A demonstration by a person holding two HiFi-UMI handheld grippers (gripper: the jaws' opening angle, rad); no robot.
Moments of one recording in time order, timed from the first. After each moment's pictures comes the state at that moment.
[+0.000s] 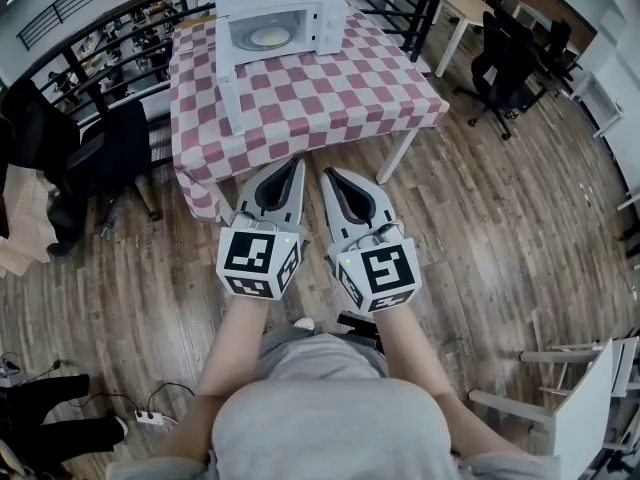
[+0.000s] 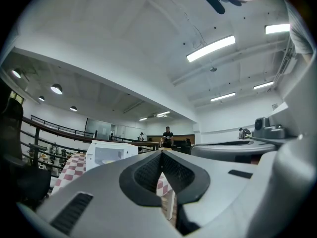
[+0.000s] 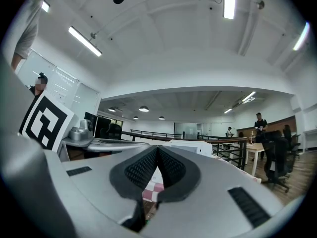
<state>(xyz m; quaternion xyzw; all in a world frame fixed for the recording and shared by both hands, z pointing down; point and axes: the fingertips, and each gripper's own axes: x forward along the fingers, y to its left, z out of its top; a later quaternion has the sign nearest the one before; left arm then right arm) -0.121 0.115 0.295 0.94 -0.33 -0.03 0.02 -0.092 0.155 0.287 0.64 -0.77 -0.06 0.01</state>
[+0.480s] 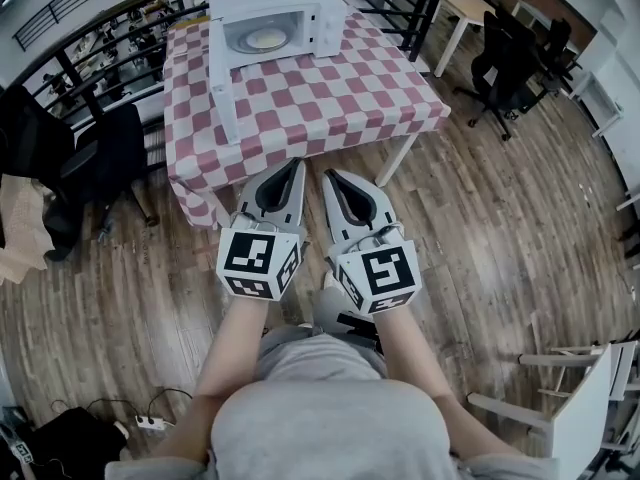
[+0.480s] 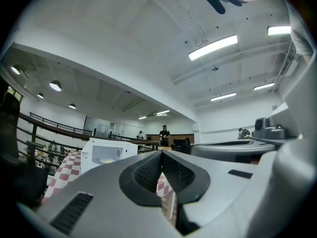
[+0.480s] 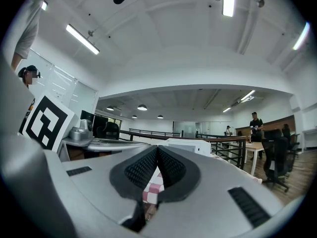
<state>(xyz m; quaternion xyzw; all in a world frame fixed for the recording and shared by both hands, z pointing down) -0.102 0.079 0.304 0.95 -0.32 -0.03 0.03 -0.073 0.119 0.295 0.64 -0.76 -0.05 0.02</state>
